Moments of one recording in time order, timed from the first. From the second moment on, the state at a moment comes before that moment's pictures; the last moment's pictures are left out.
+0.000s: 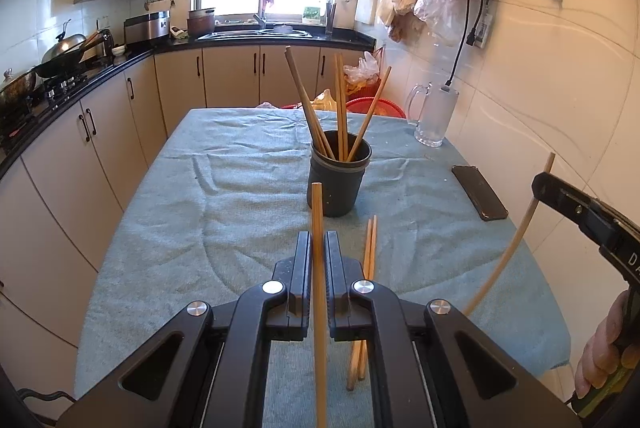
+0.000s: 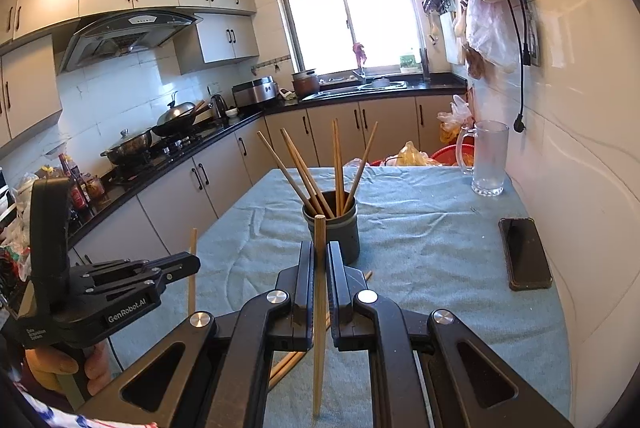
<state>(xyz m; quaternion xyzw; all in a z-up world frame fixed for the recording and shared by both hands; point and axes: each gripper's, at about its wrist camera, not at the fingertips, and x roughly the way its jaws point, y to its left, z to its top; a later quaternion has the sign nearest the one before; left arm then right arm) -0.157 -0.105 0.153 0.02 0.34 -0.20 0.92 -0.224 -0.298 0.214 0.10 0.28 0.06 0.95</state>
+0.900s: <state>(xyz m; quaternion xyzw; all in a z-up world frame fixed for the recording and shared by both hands) -0.102 -0.087 0.219 -0.05 0.29 -0.24 0.92 -0.181 -0.302 0.256 0.07 0.25 0.06 0.96</state>
